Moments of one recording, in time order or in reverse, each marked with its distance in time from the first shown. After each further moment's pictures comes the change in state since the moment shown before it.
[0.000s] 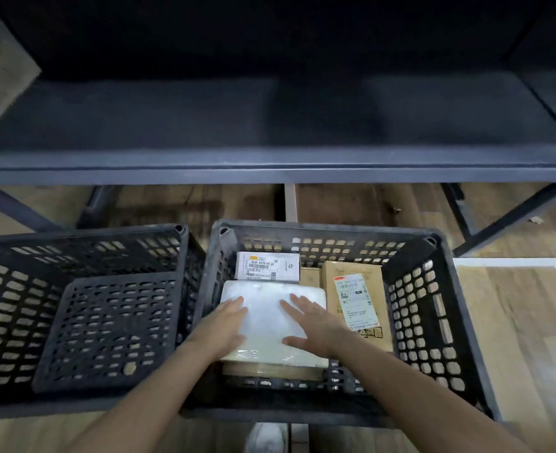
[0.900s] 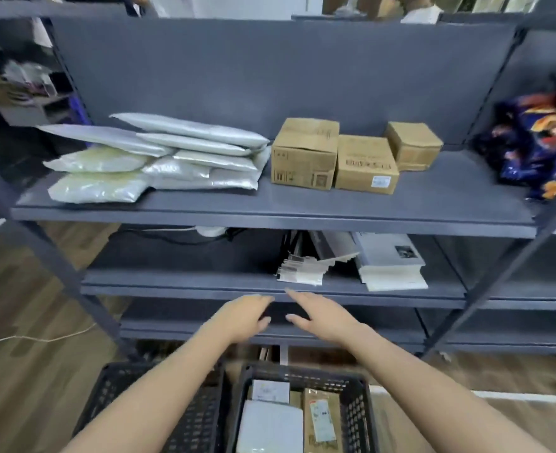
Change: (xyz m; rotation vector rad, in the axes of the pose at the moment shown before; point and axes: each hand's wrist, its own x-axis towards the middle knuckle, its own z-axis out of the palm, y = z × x) left_hand -0.342 0.132 -0.495 0.032 0.400 0.143; right_hand -0.378 -0.164 -0.493 0.051 0.396 -0.042
